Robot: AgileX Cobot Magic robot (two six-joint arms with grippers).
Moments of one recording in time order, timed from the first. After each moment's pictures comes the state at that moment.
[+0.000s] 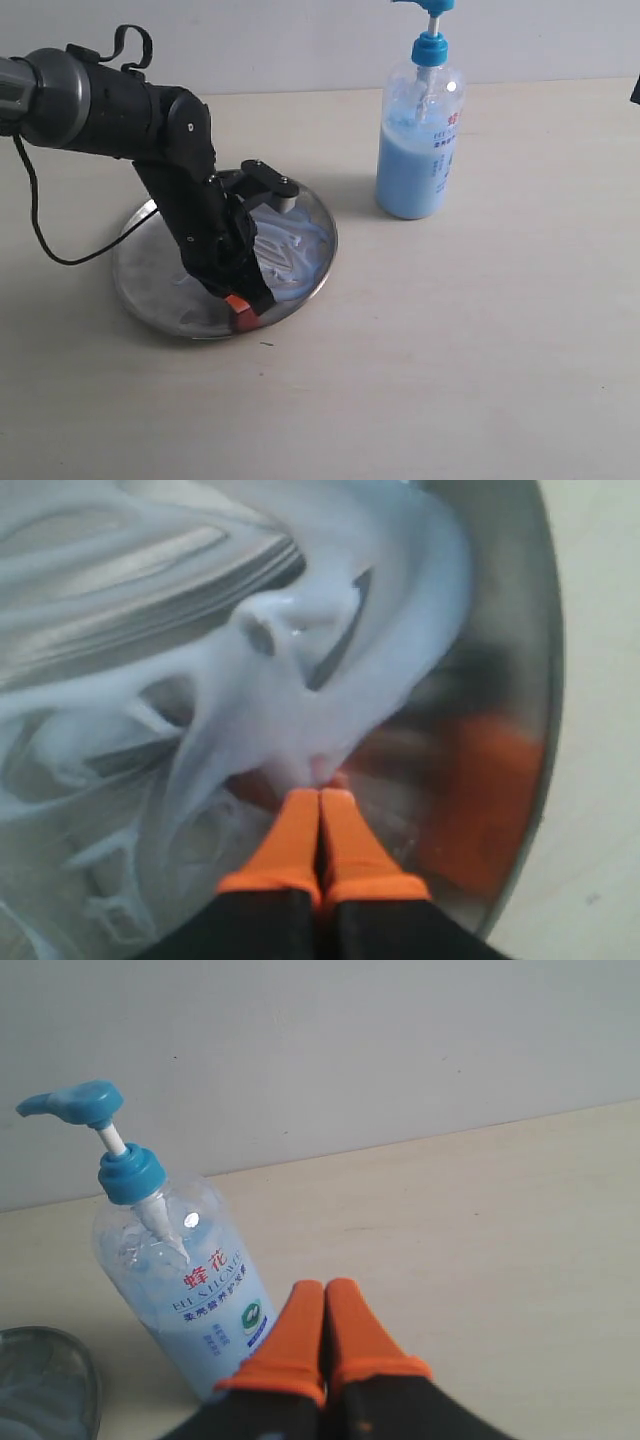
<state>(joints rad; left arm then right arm) -0.58 2.07 -1.26 -0.25 0.80 0.52 -0.02 0.92 -0.48 -0.10 -0.01 0.33</state>
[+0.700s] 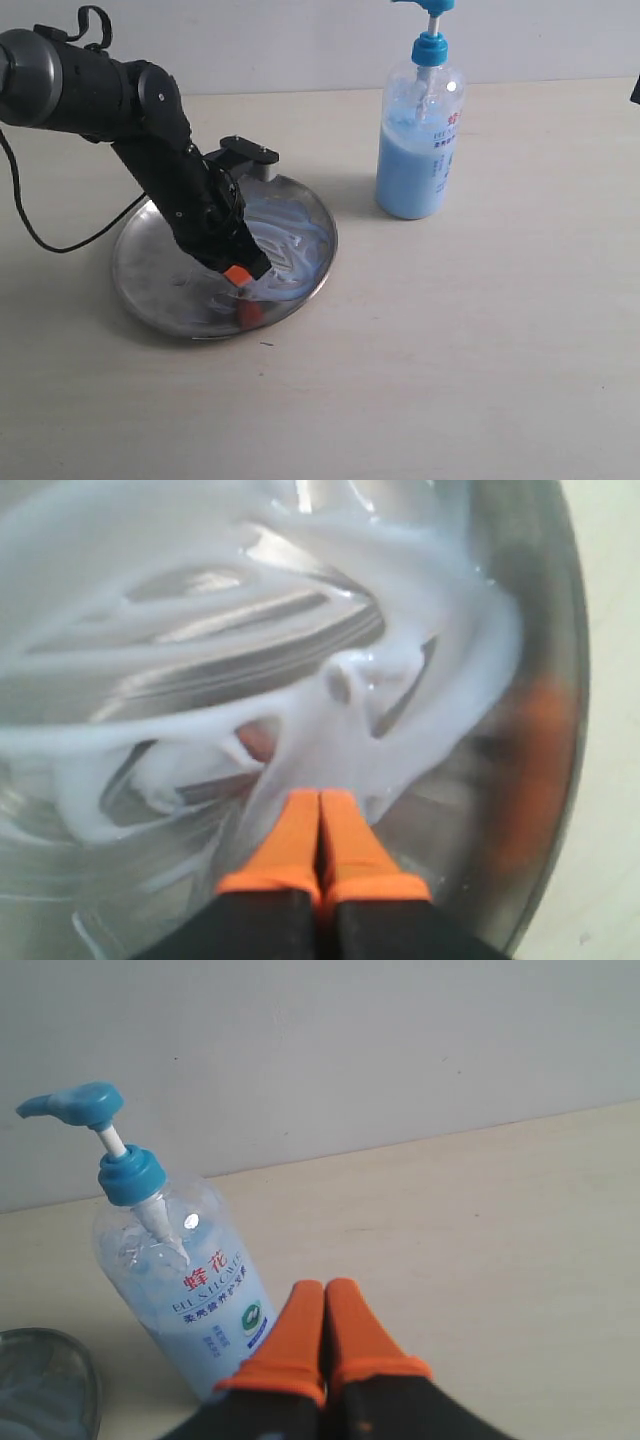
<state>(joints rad) -0.51 2.07 -1.31 -0.37 0.80 0.59 -0.02 0.92 -0.48 -0.10 -0.02 0.33</state>
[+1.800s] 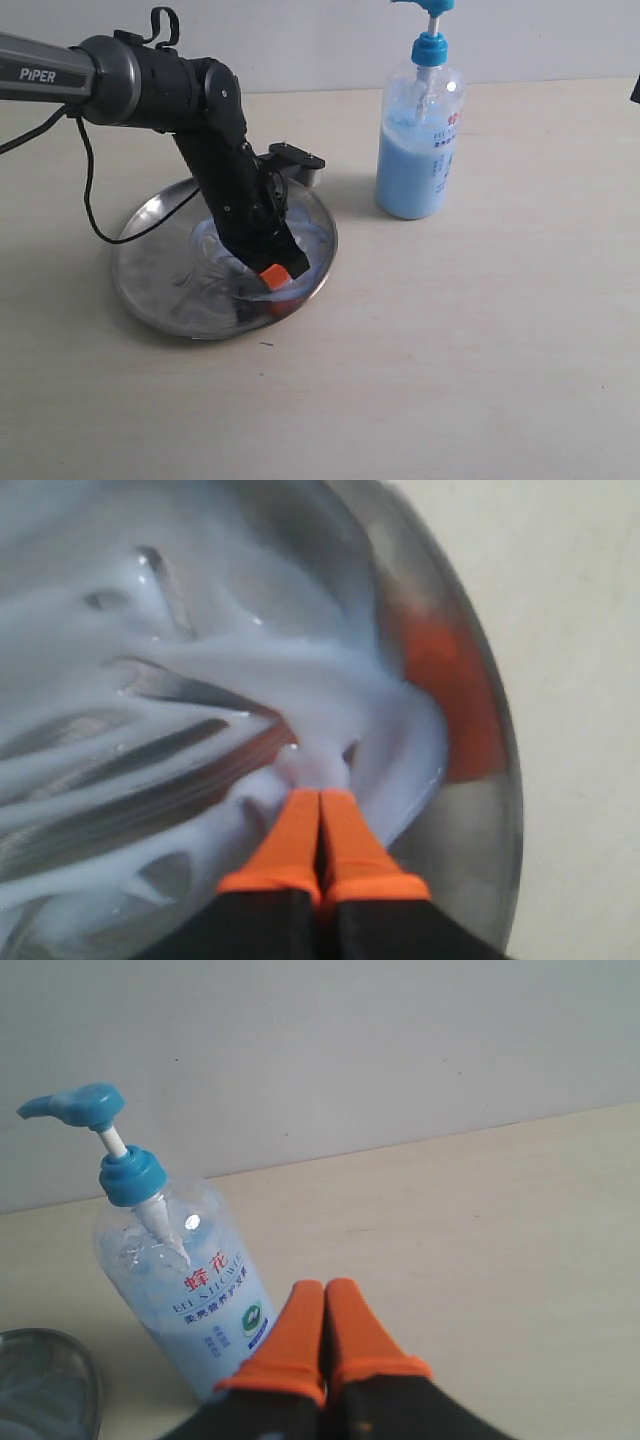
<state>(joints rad) -0.56 2.23 -1.52 -0.34 0.96 0.55 -0.02 0.92 -0.48 -0.10 -0.02 0.33</state>
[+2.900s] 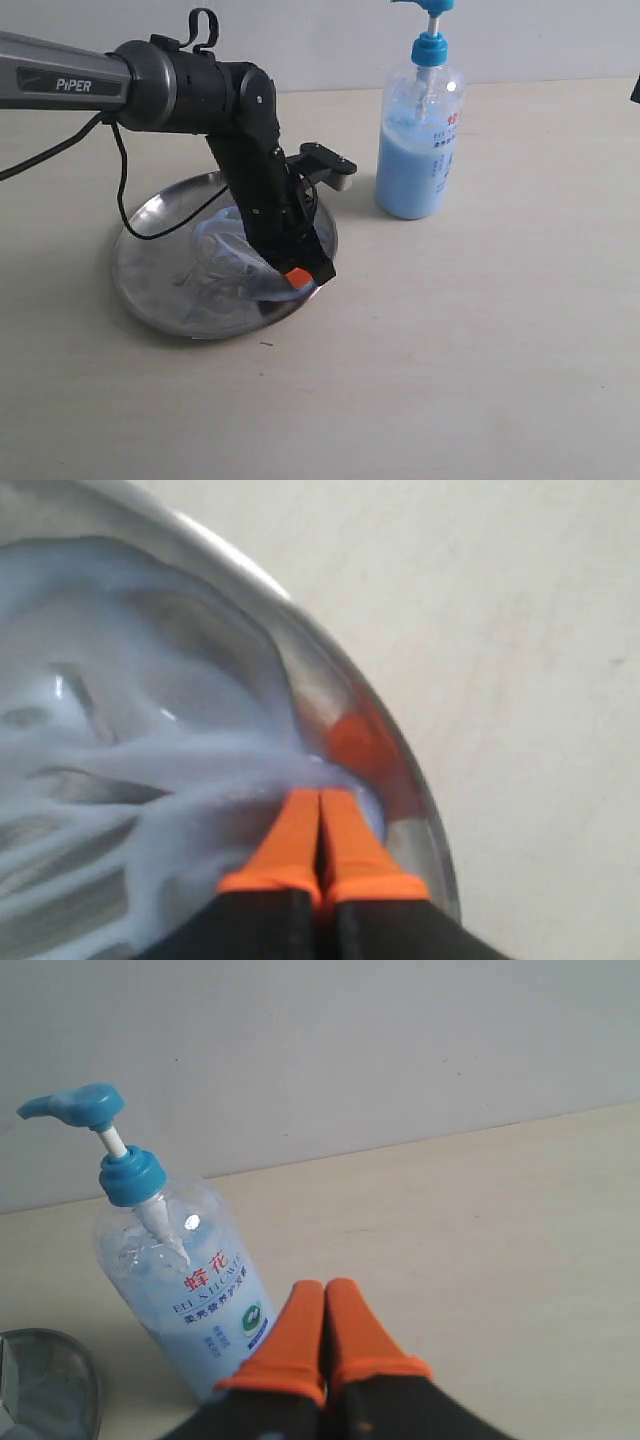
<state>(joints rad) -0.63 2.25 -1.58 -0.31 0.96 0.54 -0.02 0.92 -0.48 -0.10 -0.02 0.33</state>
